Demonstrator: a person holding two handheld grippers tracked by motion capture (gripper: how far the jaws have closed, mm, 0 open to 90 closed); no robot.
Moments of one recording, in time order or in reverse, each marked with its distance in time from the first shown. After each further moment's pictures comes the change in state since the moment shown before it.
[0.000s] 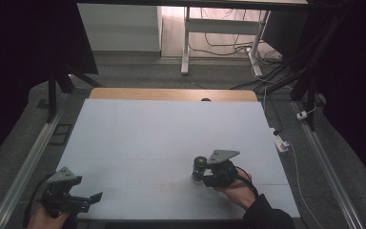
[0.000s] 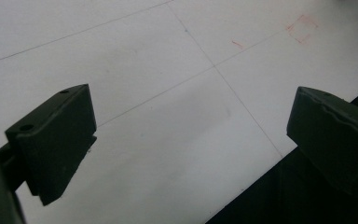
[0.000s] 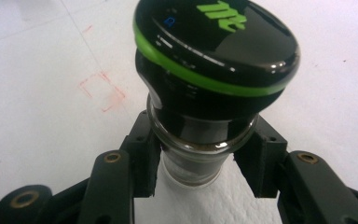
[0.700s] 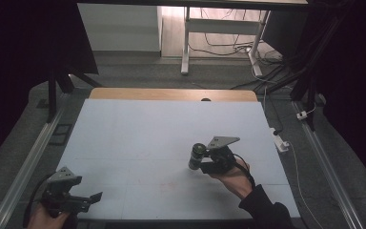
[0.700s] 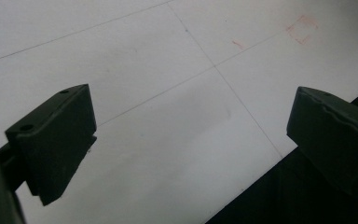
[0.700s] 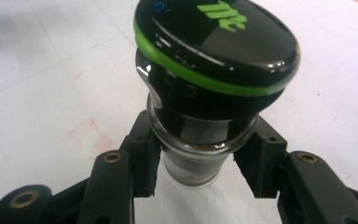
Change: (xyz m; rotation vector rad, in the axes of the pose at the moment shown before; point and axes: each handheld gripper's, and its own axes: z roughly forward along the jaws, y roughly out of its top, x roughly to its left) left arm 0.001 0.000 0.000 0.001 -0.001 -0.005; right arm -0.019 0.031 0.003 -0.048 -0.002 0.066
